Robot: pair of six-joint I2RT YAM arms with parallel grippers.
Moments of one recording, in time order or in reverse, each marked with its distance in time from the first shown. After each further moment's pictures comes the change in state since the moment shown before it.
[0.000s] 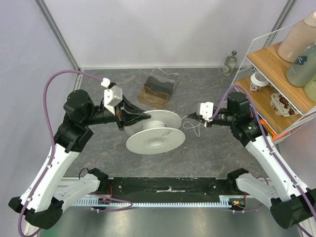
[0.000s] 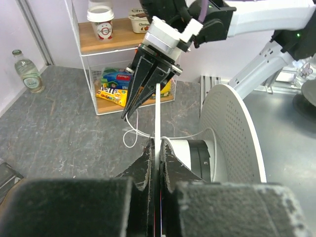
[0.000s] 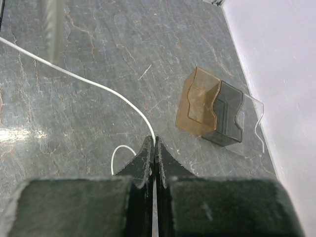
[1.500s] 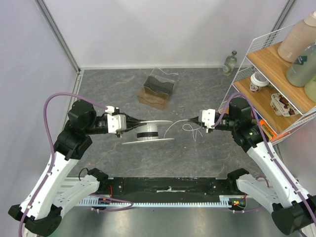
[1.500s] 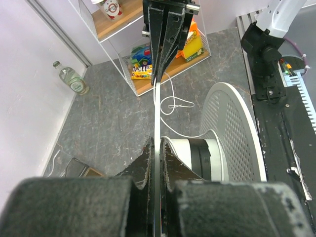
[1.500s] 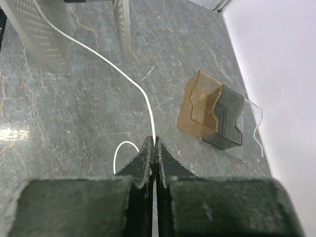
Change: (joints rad) left arm 0.017 -0.099 -0.129 -0.130 0.013 0.544; right arm -0.001 -0.068 -0.083 0.047 -0.020 -0.024
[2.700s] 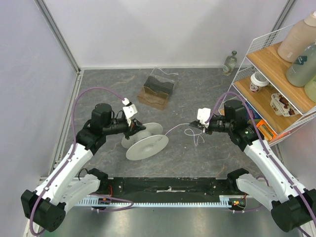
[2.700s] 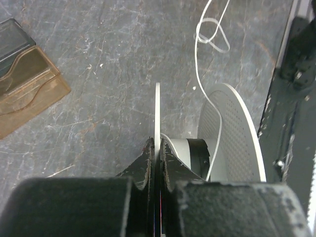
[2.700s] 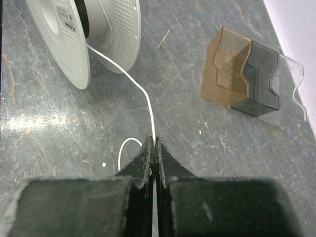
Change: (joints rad) left arm 0.063 0.078 -0.318 0.080 -0.241 -0.221; right arm 0.000 0.022 -0.057 -0.056 0.074 0.055
